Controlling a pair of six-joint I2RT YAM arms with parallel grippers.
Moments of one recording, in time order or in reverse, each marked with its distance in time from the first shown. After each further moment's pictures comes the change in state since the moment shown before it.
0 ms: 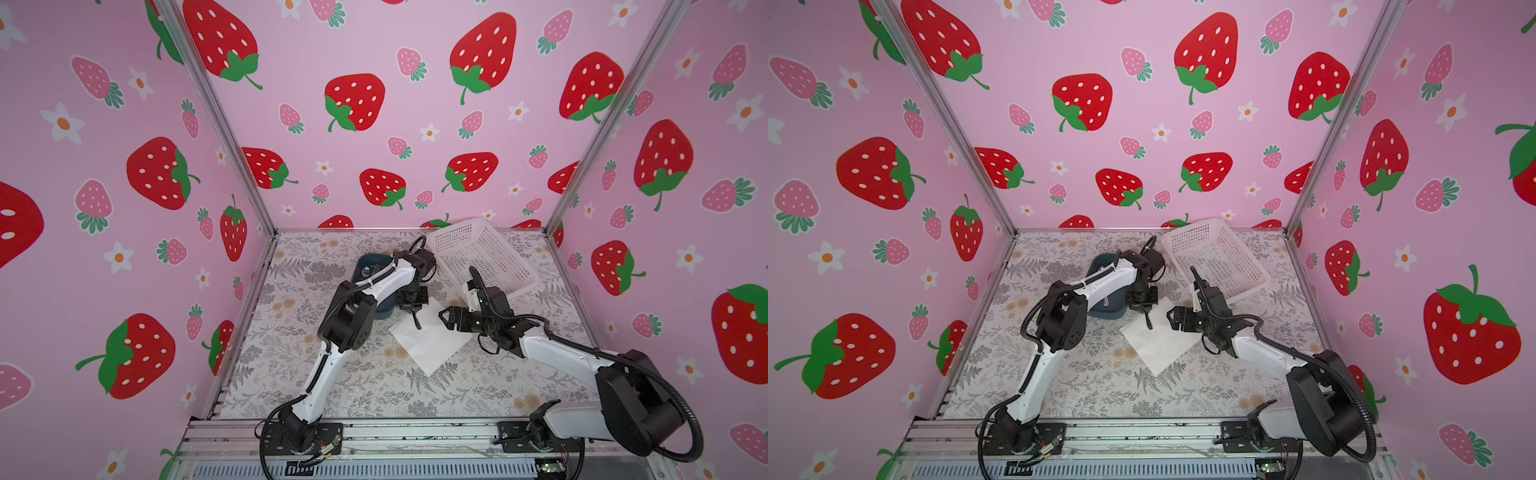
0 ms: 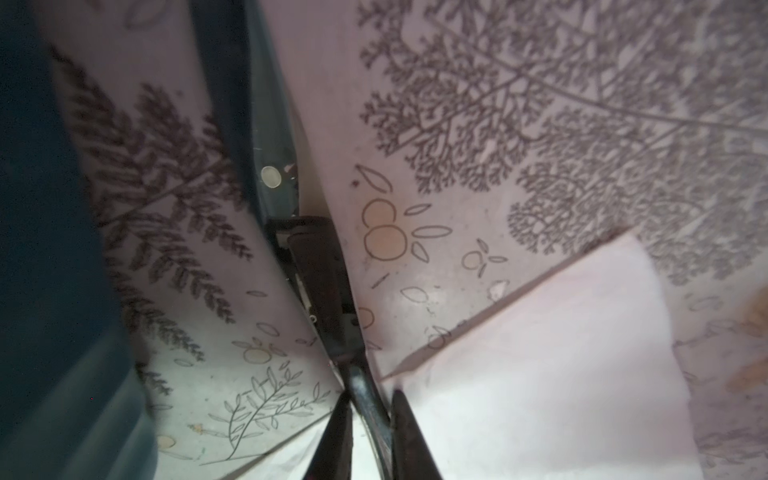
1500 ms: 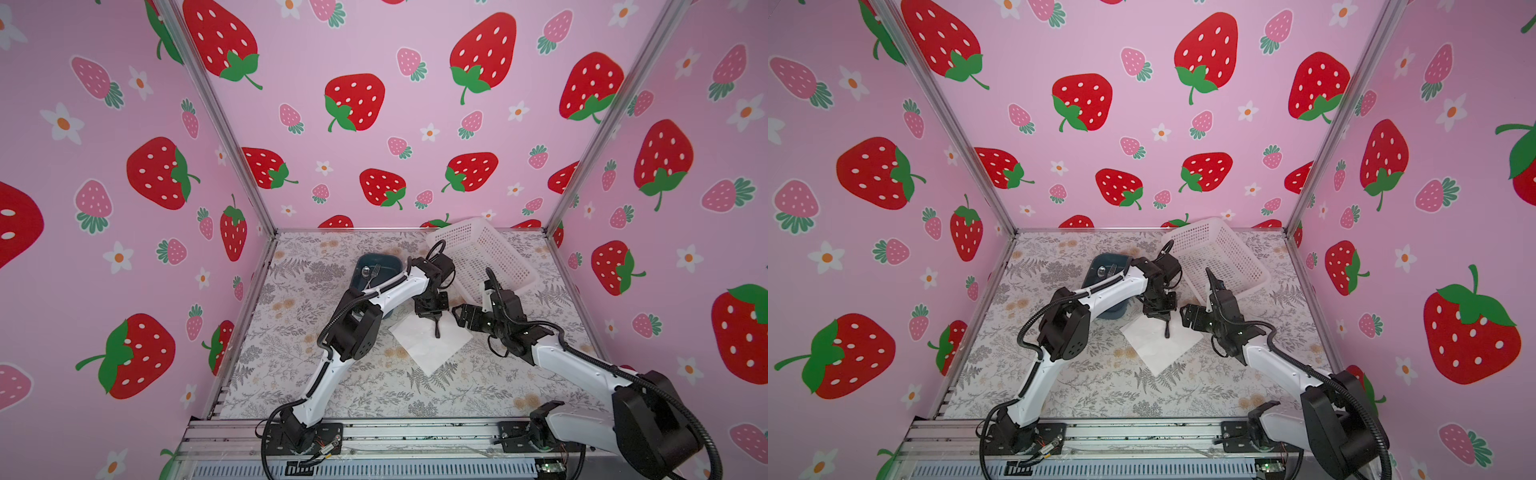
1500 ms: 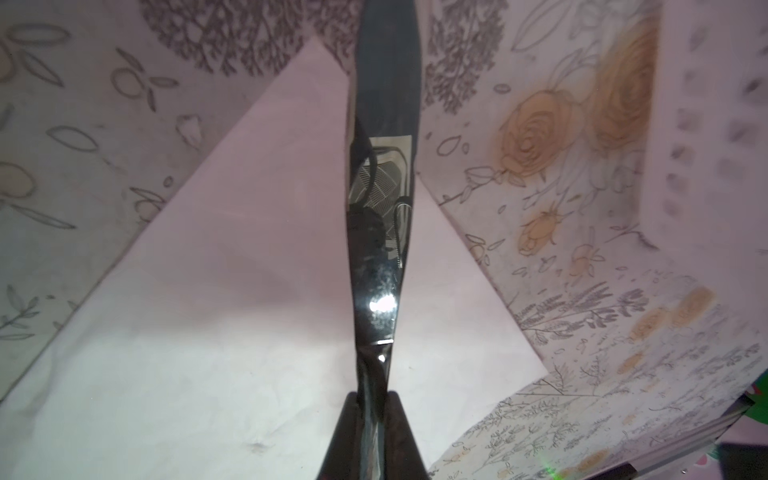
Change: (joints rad) left arm -0.117 -0.053 -0.039 0.105 0.152 -0.090; right arm -0.064 -0.124 -0.066 -0.012 0.097 0.030
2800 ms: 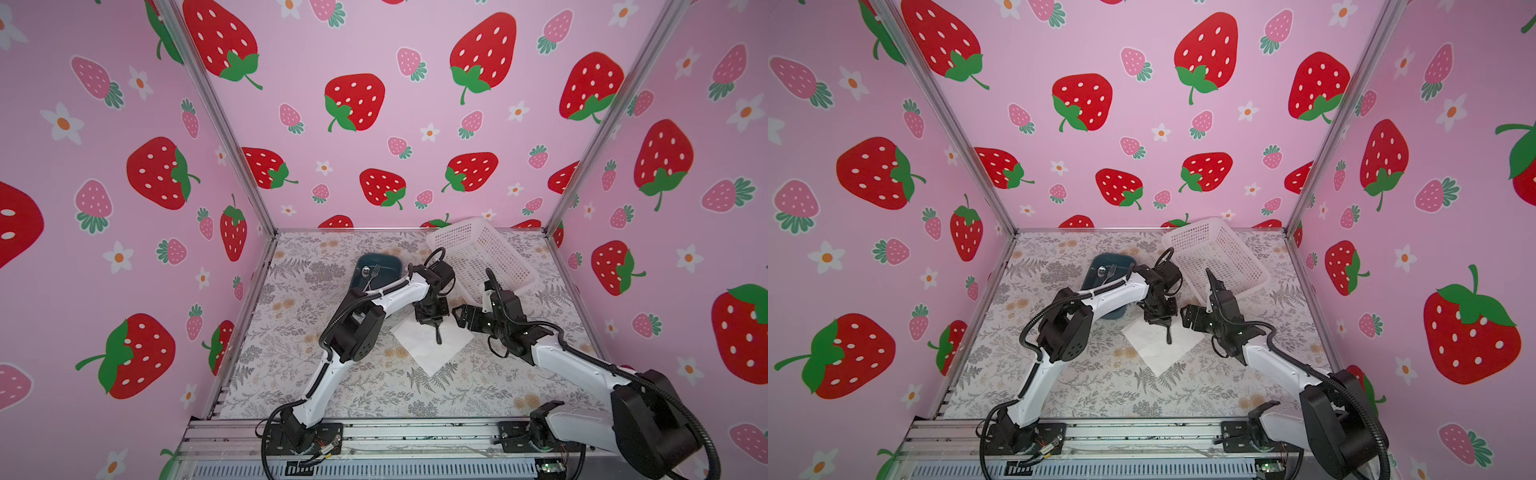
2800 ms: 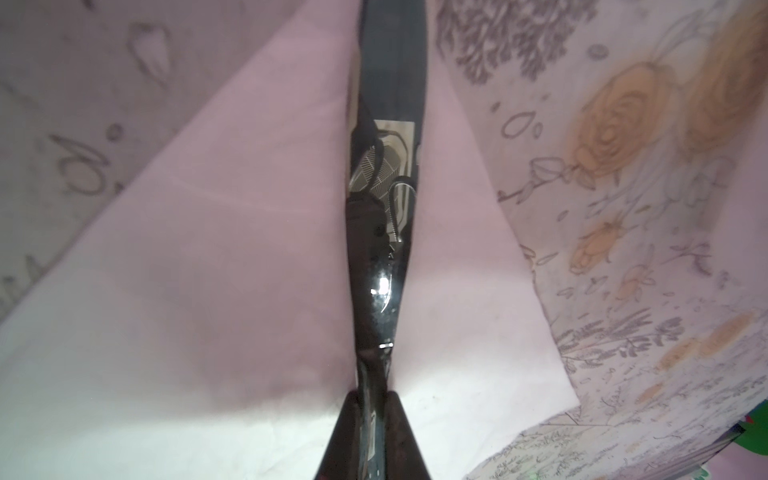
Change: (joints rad) left arm -0.016 -0.023 -0.101 0.087 -0.001 -0.089; right arm -0.004 0.006 -0.005 0.002 -0.004 0.000
